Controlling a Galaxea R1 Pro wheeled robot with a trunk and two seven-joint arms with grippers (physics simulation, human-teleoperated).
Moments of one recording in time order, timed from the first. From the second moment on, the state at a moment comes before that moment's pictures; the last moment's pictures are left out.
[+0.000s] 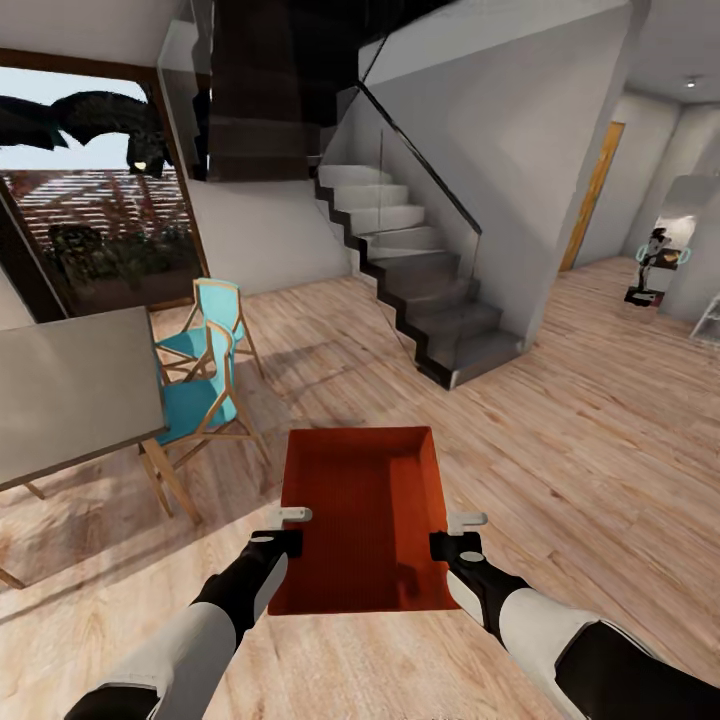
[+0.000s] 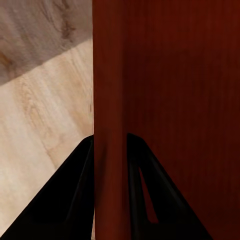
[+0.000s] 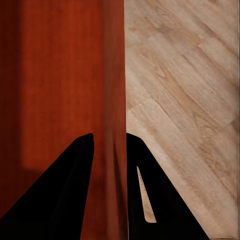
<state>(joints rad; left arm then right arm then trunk) -0.73 -0.16 0.00 -0.42 -0.02 0.26 0.22 -0.85 0.08 0.64 -0.08 -0.57 -0.10 -0.22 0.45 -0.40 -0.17</state>
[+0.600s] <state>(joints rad) -0.73 -0.15 0.01 -0.43 -0.03 0.26 0.21 -0.85 0.08 0.63 -0.08 -0.57 -0.11 -0.22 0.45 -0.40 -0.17</state>
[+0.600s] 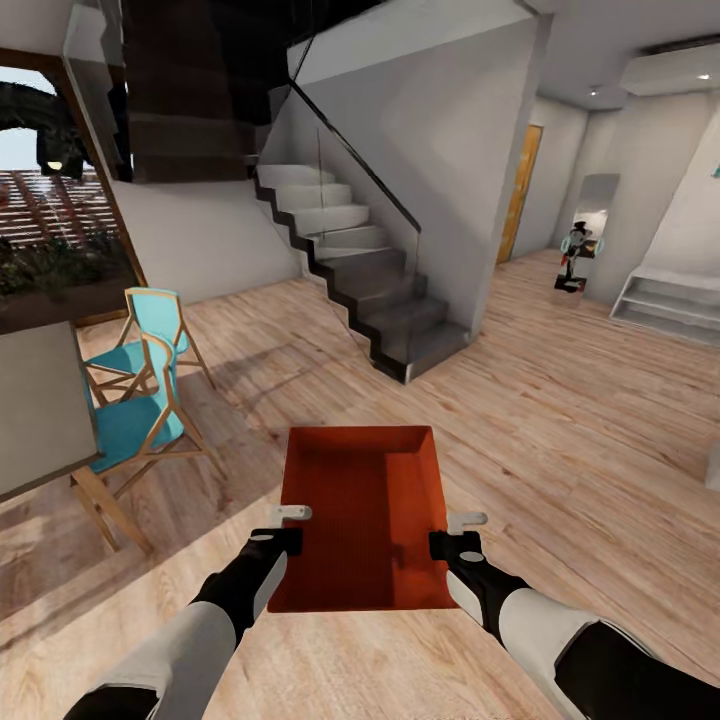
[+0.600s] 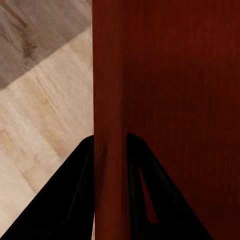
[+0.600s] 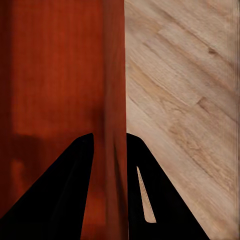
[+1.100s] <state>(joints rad) -0.73 -0.15 0.01 -0.43 -0.04 0.27 0.21 -0.85 0.08 0.63 -0.08 -0.57 -0.12 -0.22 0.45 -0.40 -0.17</state>
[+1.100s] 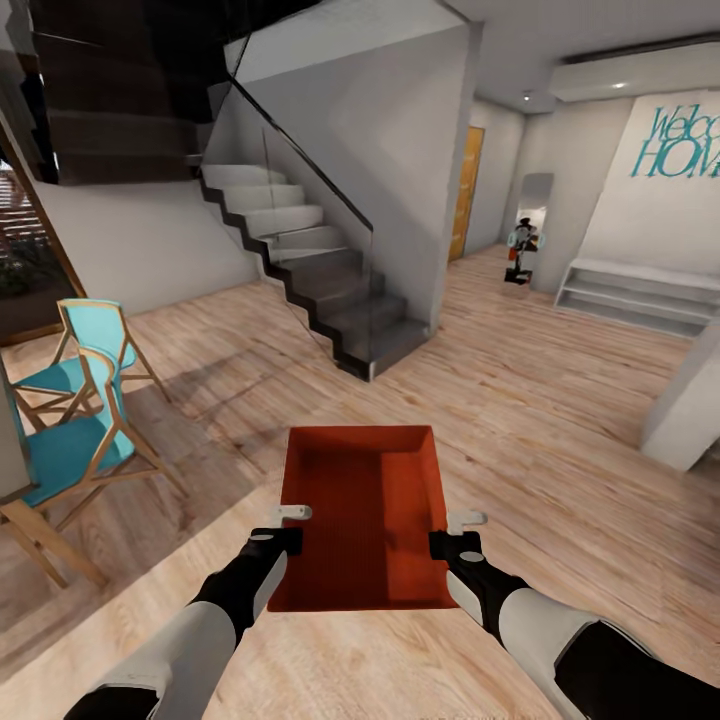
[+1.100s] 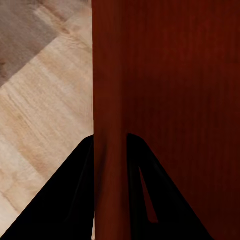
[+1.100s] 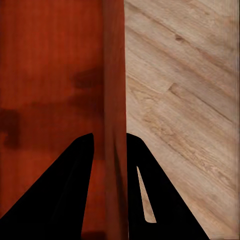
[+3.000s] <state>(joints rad) -0.73 -0.16 0.01 -0.44 -0.04 0.26 0.21 -0.85 0.08 0.63 -0.08 -0.57 -0.13 -0.22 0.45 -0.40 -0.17</state>
